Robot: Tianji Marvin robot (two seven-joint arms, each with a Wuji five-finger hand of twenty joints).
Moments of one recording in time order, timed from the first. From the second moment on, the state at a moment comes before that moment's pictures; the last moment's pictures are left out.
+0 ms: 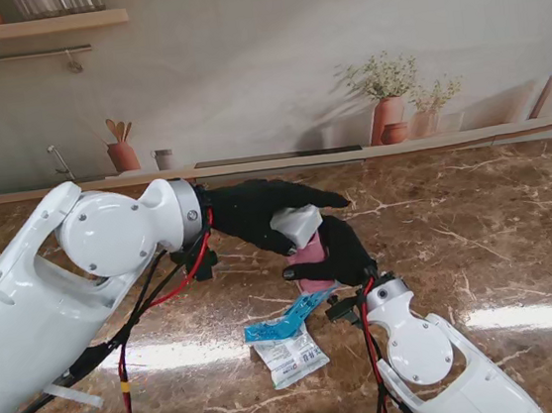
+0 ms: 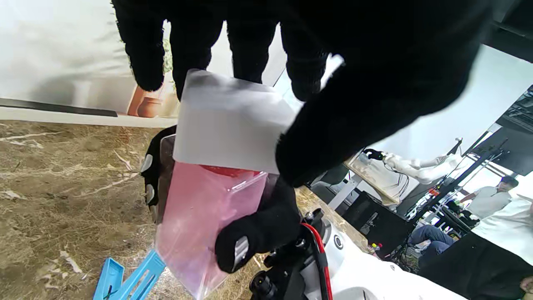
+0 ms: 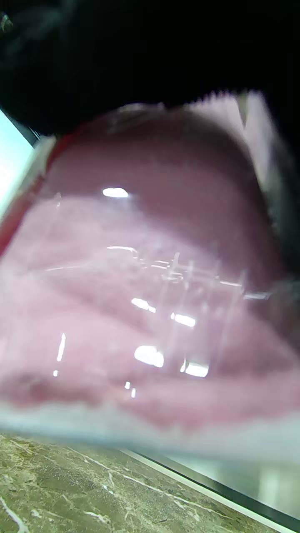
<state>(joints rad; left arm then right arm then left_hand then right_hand) 1.00 -0.99 -0.94 -1.96 0.25 0.17 -0.78 -1.60 -1.20 1.11 -1.65 -0.04 -0.35 -0.20 0.78 -0.56 0.90 -0.13 0.28 -0.16 -0.04 0.22 0.26 -0.02 0.17 0.18 0.21 0.14 0.14 0.53 -0.09 0.10 0.42 0.86 0.49 -1.08 0.89 -0.33 0.81 -0.01 0.68 0.73 1.00 0.03 0.57 1.00 0.90 0.09 0.88 0.81 0.55 0.14 1.37 0.78</state>
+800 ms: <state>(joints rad) 1.06 -1.02 -0.89 -2.04 0.52 0.44 -0.61 -1.58 -1.20 1.11 -1.65 -0.12 -0.34 -0.22 0.53 -0.26 0.01 -0.05 0.37 0.06 0.01 0.33 0.66 0.08 0.41 0.62 0.58 0.28 0.49 0.92 0.06 0.31 0.92 0.99 0.49 -1.08 0.89 -0.33 0.81 0.00 0.68 0.73 1.00 0.03 0.57 1.00 0.90 0.09 0.89 0.81 0.55 0.14 1.37 0.78</state>
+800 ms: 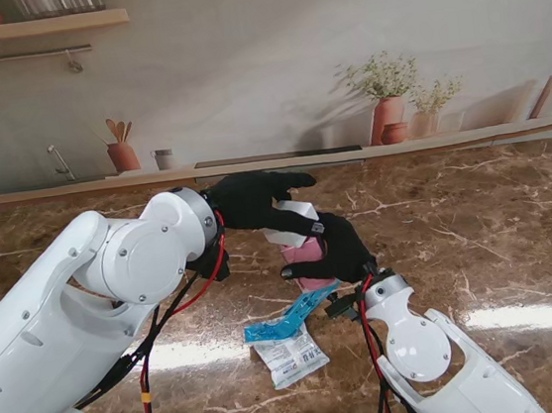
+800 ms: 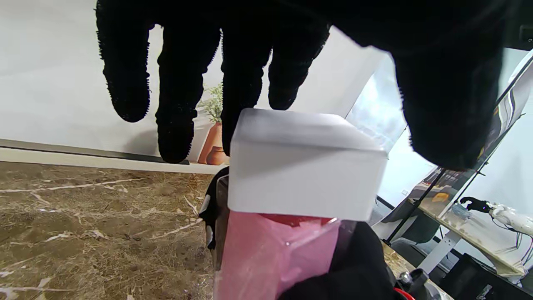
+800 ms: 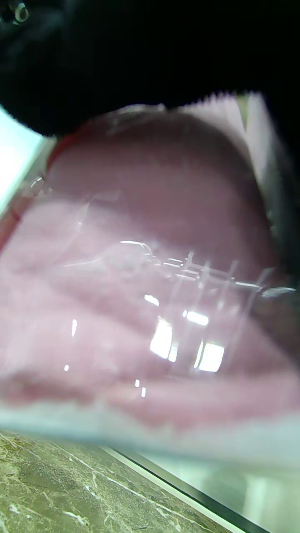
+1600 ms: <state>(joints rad) 1.10 -1.00 -1.00 -2.03 0.39 0.30 -0.67 -1.59 -1.20 1.11 -1.65 -0.10 -0.33 -0.22 0.62 -0.37 0.11 -0.05 0.18 0.05 0.03 0.32 0.14 0.03 0.01 0.27 0.10 0.15 0.13 0.53 -0.10 0.12 0.26 0.93 0.49 -1.08 0.89 -0.33 0.82 0.00 0.68 0.73 1.00 0.03 0.57 1.00 0.90 0.09 0.89 0.81 0.55 0.14 1.37 0.78</state>
